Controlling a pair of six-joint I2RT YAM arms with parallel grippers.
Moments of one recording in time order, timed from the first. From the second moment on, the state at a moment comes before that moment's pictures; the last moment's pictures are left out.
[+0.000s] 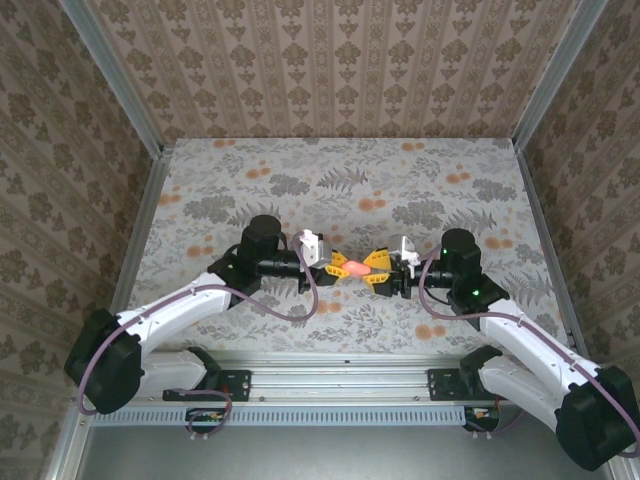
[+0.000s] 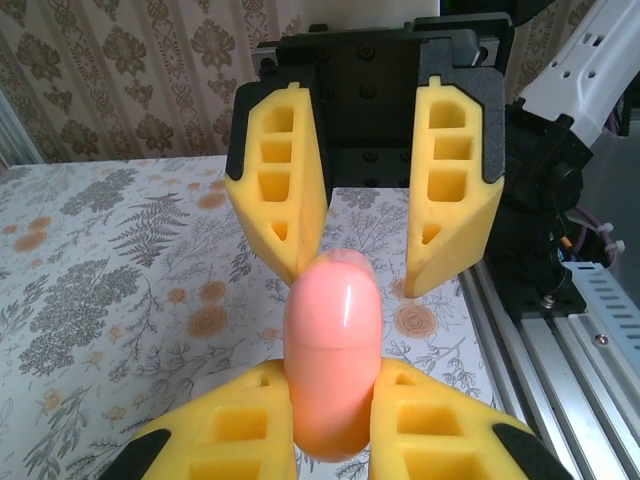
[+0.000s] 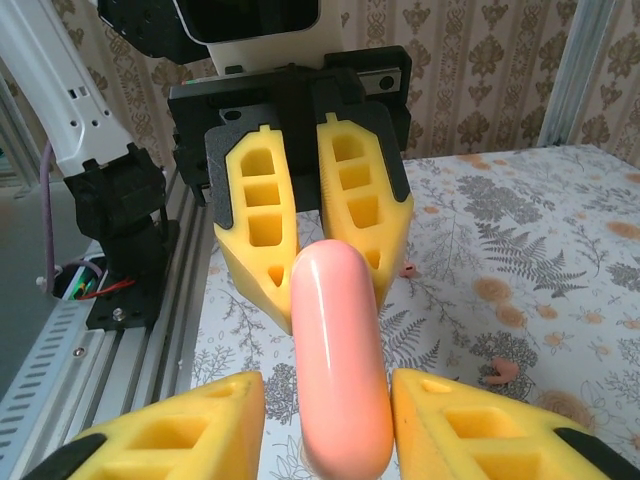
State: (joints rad) left arm -0.77 1.21 0.71 0.18 0.84 0.33; right arm 0.40 0.91 0.49 0.18 -0.92 -0.21
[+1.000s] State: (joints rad) left arm -0.78 1.18 0.76 -0.04 0.79 0.46; right arm 0.42 0.97 0.74 -0.30 -0.89 -0.66
